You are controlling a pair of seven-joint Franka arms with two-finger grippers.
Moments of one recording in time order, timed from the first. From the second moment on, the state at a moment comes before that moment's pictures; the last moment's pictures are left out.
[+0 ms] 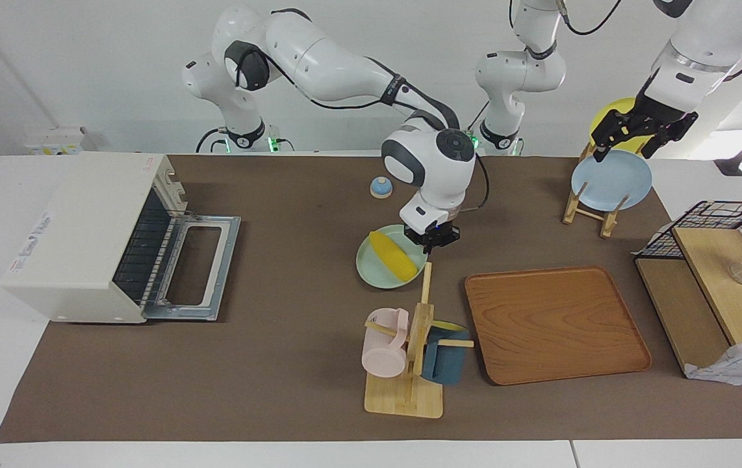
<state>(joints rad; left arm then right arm) -0.16 -0.06 0.05 -1.53 0.01 1.44 -0.08 0.65 0.74 0.18 -1.20 -0.12 1.94 0.96</state>
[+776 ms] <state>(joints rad) -0.36 -0.13 0.00 -2.01 0.00 1.99 -0.51 0.22 0.36 0.17 -1.58 -0.12 1.83 0.43</state>
